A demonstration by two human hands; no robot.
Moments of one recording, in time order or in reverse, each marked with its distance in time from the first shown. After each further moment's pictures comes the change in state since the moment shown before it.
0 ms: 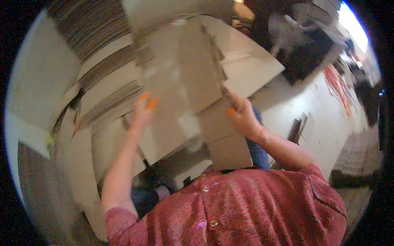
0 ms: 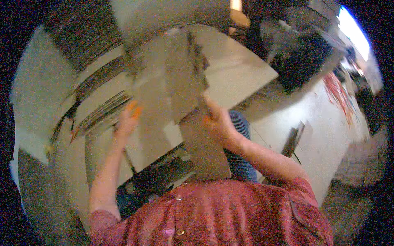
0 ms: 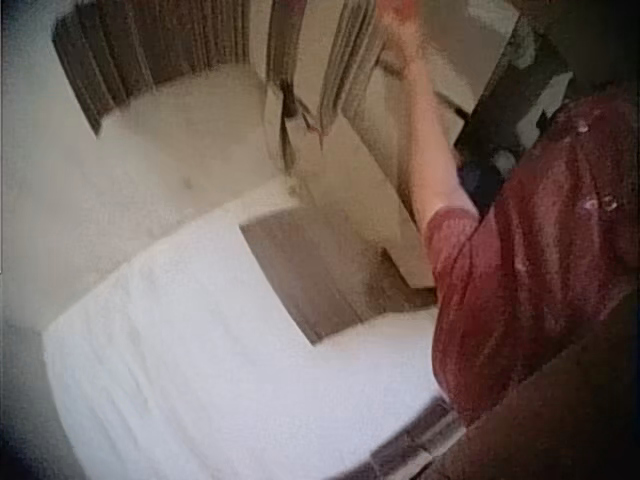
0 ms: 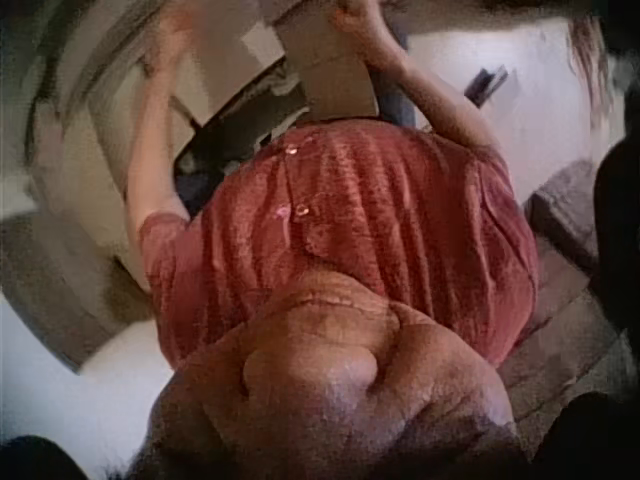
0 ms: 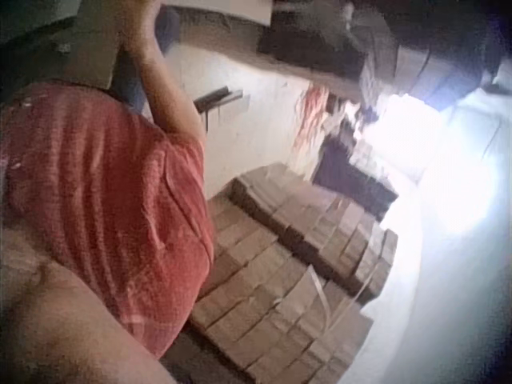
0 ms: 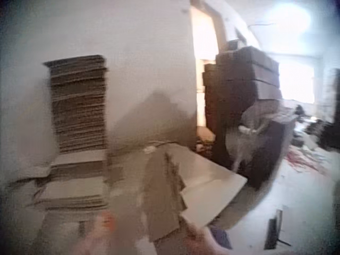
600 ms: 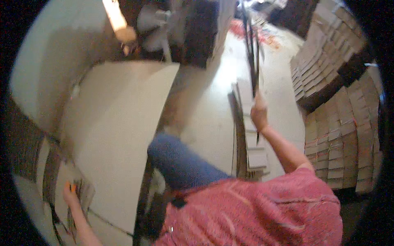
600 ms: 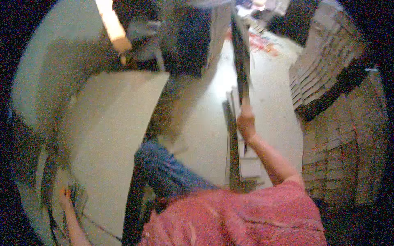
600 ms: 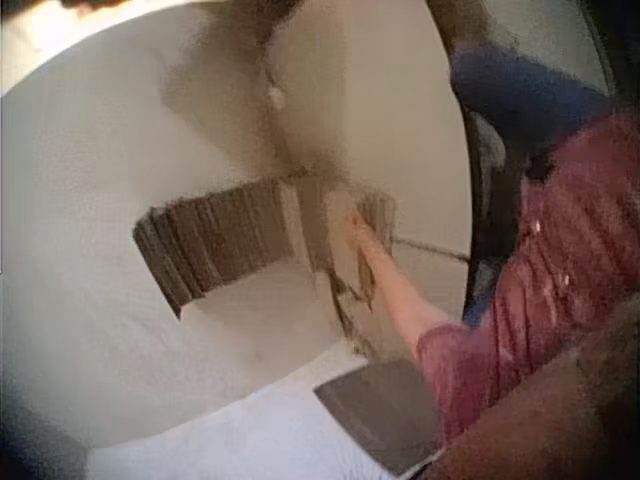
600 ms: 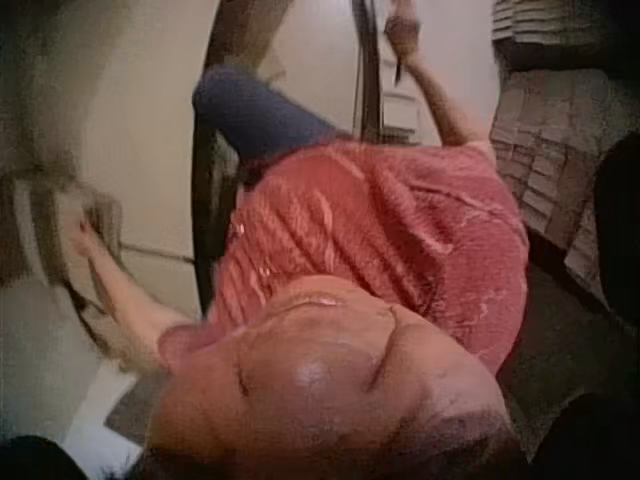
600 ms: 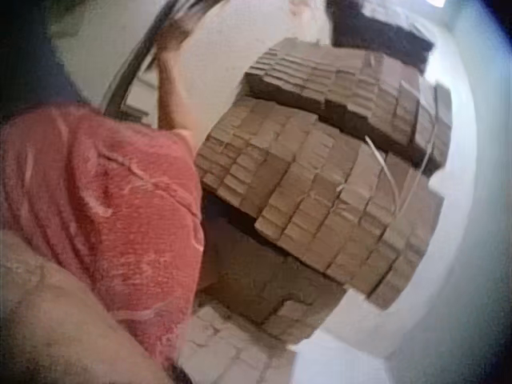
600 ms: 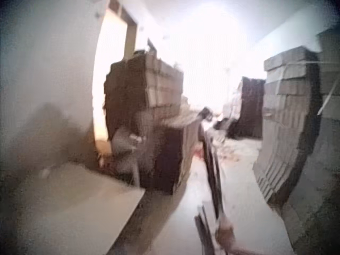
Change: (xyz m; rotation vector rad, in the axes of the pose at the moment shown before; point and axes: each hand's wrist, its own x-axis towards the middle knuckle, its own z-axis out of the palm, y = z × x) left_hand 0.035 -0.137 -0.089 0.239 0.042 -0.086; right_hand -0.247 0.157 -0.262 -1.111 0.864 0.121
